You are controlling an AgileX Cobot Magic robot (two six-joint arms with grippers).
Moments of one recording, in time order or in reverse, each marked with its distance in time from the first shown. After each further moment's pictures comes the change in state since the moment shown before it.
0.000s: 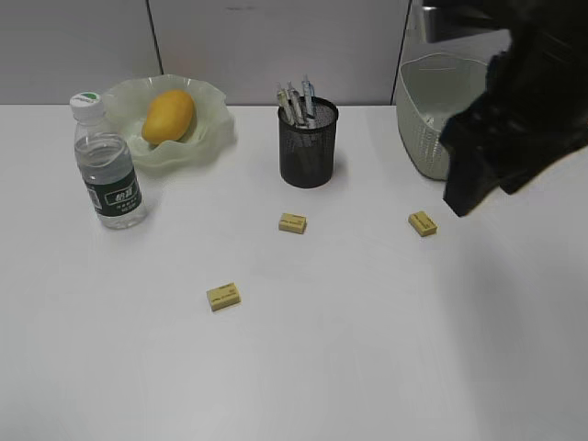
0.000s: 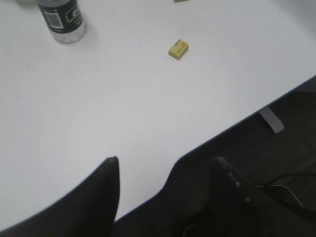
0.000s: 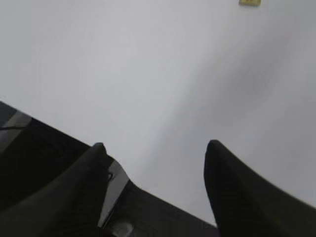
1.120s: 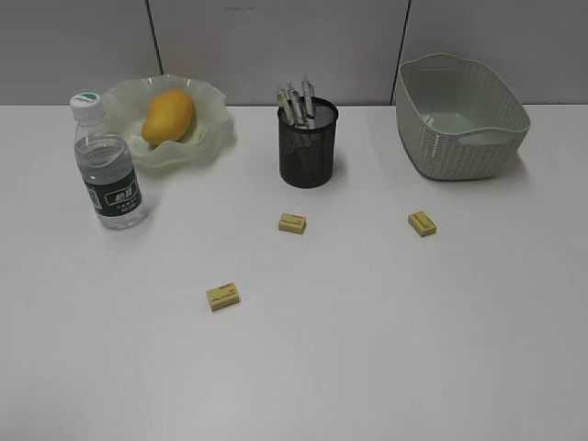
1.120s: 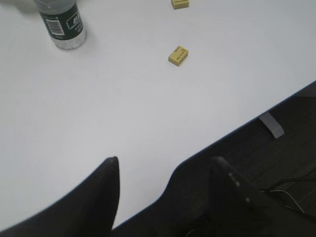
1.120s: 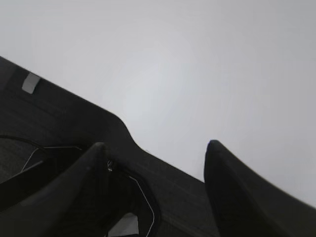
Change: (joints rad) left arm 0.000 0.001 0.000 0.001 -0.021 0.000; right arm 0.000 -1.091 0.775 0.007 -0.188 0.023
